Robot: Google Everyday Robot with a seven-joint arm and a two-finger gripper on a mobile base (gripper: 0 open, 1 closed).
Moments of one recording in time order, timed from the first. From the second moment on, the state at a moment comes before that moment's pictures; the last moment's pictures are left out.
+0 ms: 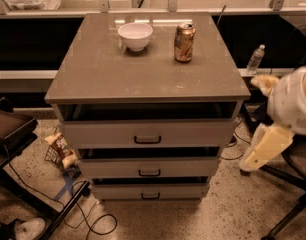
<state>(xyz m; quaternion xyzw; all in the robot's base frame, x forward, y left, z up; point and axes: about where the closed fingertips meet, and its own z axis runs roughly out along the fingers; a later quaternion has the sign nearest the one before) 0.430 -0.203 0.889 -0.58 0.77 0.01 0.27</state>
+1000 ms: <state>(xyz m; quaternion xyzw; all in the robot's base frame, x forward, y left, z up) 0.477 -0.188 0.706 -0.55 0.73 0.07 0.41</state>
